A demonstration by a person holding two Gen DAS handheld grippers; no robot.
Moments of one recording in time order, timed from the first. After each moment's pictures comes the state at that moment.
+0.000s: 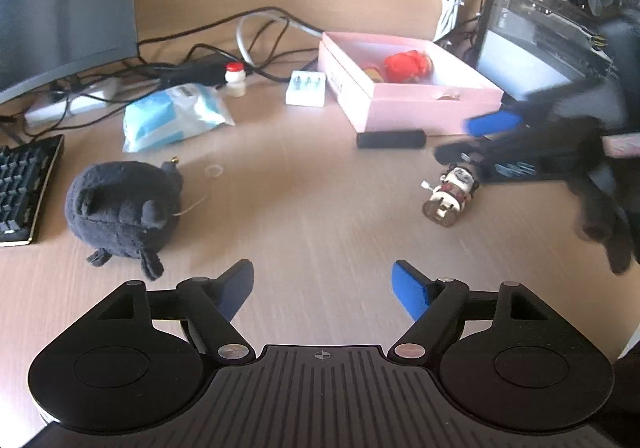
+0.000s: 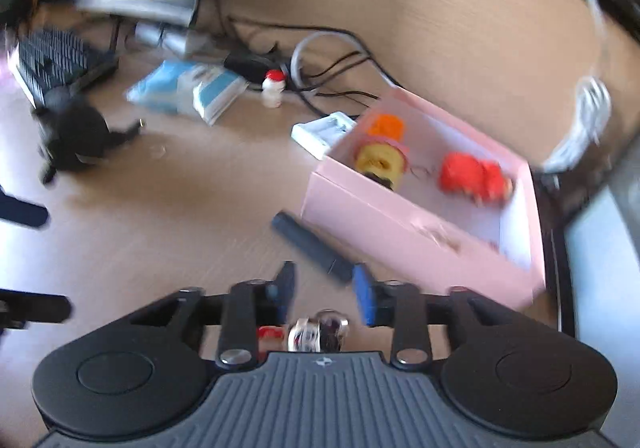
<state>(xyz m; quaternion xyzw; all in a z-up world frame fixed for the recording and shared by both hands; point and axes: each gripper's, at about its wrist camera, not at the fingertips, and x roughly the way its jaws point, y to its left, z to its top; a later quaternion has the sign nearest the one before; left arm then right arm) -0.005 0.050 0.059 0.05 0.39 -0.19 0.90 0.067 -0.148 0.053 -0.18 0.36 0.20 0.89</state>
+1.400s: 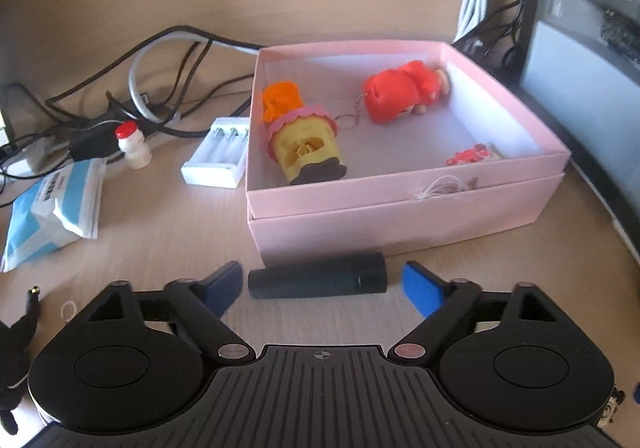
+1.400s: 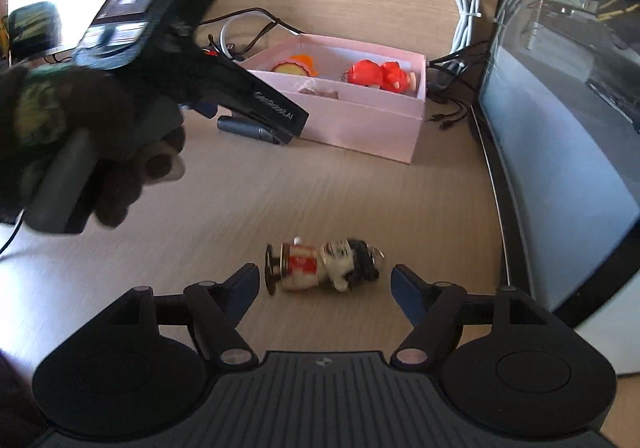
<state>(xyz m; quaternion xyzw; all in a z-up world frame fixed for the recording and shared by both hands) 0.135 -0.115 0.022 0.08 0.40 -0.12 0.91 -0.022 -0.270 0.022 -0.09 0.37 0.15 0.91</state>
